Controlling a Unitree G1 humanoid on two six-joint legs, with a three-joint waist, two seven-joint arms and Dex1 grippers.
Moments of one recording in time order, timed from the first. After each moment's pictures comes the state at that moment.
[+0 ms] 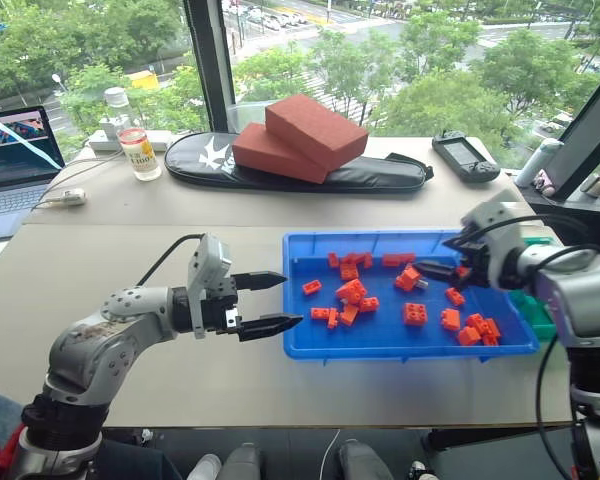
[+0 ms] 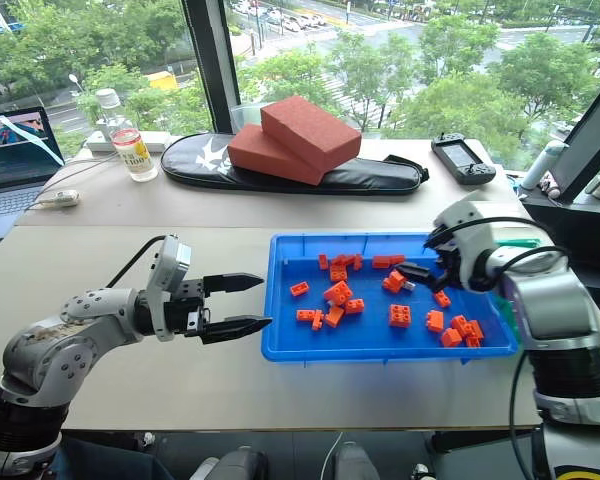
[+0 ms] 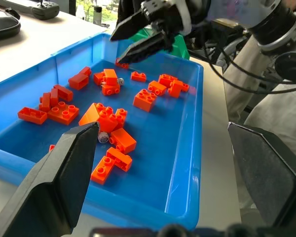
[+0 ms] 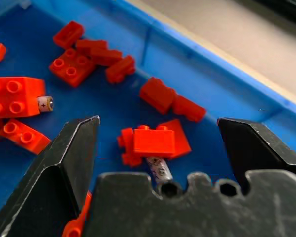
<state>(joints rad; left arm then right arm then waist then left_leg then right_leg) -0.34 0.67 0.03 -0.42 -0.78 0.74 -0.93 -0.59 -0.75 0.01 0.09 0.20 0.79 0.79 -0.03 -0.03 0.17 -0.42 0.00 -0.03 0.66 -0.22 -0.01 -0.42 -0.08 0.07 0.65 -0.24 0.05</state>
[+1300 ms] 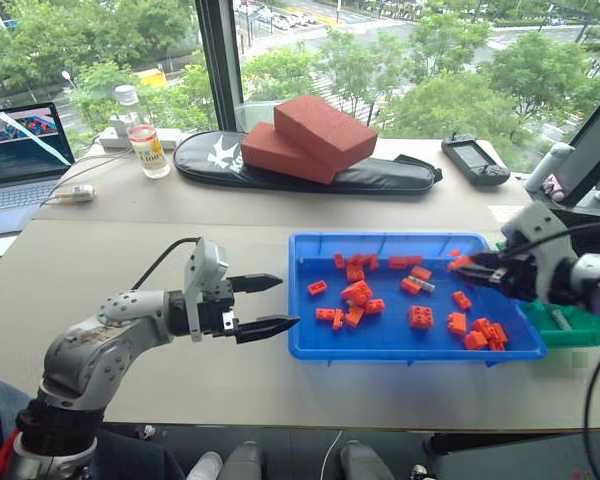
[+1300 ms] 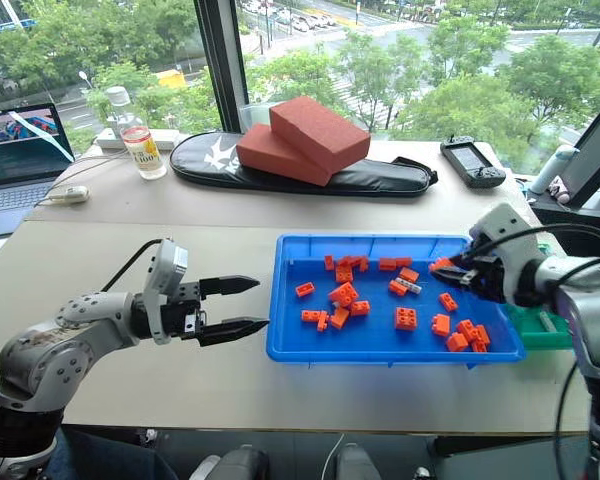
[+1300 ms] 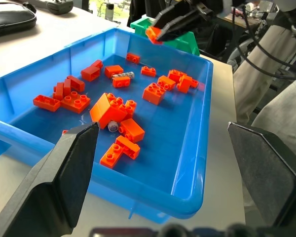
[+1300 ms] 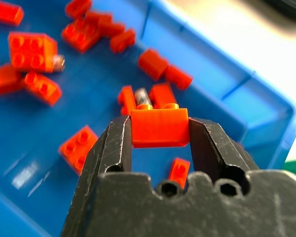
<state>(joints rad) -0.31 0.69 0.05 -0.43 -0.78 0.74 -0.92 -0.23 -1.06 -0.17 -0.34 0.32 0.96 0.86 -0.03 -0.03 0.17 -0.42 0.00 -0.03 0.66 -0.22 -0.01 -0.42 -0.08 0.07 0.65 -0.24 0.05</state>
